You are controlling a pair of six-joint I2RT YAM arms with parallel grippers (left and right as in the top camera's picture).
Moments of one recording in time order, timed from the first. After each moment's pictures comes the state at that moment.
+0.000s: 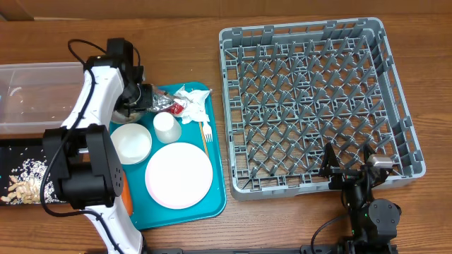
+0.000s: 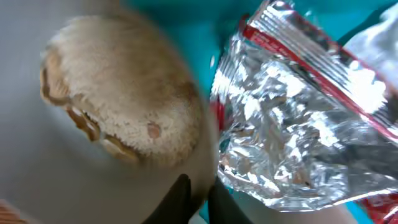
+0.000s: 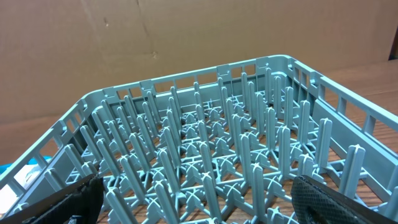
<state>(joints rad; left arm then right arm) 0.06 2.04 1.58 -1.01 0.02 -0.04 -0.02 0.01 0.06 -0.13 -0.05 0.18</state>
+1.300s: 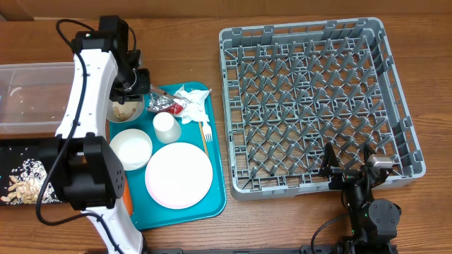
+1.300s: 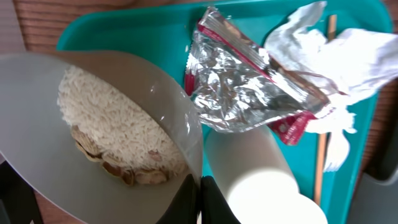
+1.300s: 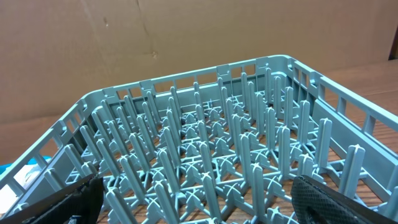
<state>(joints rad) 0.03 2.01 1.86 -1.32 0.05 -0.06 -0.02 0.01 0.06 -0.13 -0.05 0.18</state>
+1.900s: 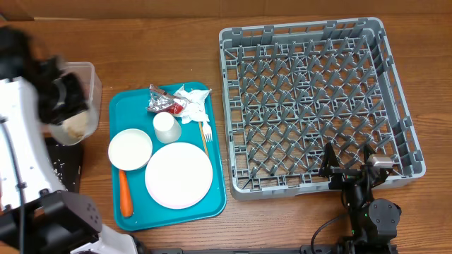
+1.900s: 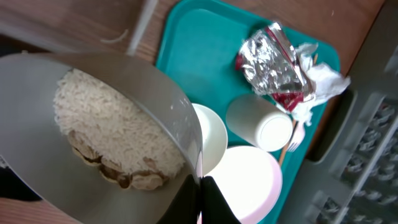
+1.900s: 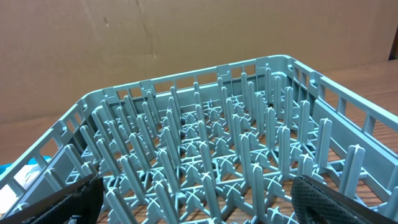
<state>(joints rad) 0.42 1.76 1.87 -1.51 0.26 -0.10 -0.02 0.01 0.06 -0.13 -0.05 0.18</state>
